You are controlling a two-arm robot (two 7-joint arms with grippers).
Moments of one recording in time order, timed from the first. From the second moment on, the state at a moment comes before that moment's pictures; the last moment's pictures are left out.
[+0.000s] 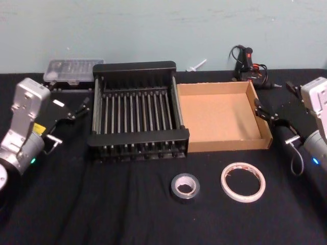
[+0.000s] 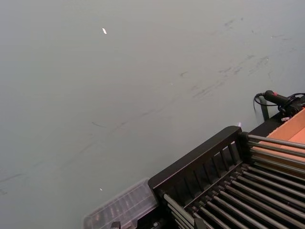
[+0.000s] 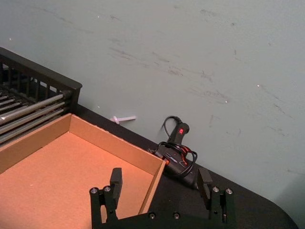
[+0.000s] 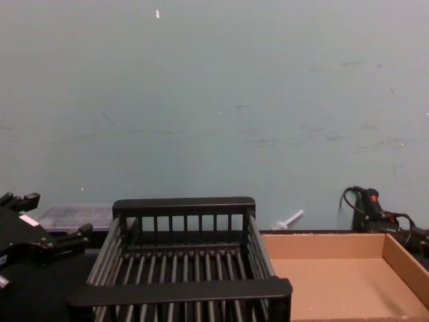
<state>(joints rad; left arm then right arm) -0.20 0.60 0.45 -1.41 -0.25 -0.12 0.03 0.18 0.60 -0.43 -1.42 0.25 -0.12 -0.01</state>
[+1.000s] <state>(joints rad) -0.20 0.60 0.45 -1.41 -0.25 -0.12 0.03 -0.07 0.63 -0.33 -1.70 0.34 -0.06 0.06</state>
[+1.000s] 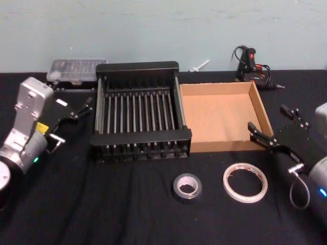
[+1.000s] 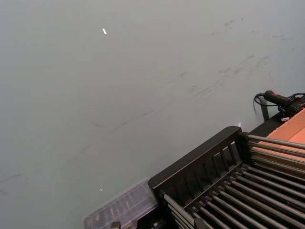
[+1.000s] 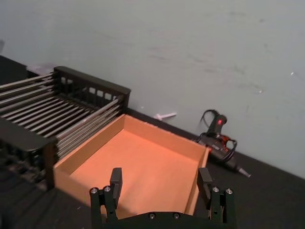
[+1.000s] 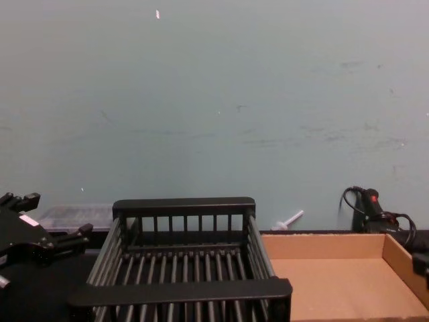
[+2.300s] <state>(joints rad) -0.20 0.60 0.45 -1.41 -0.25 -0.12 0.03 -0.23 0.62 -0.26 -1.81 0.38 0.27 0.11</state>
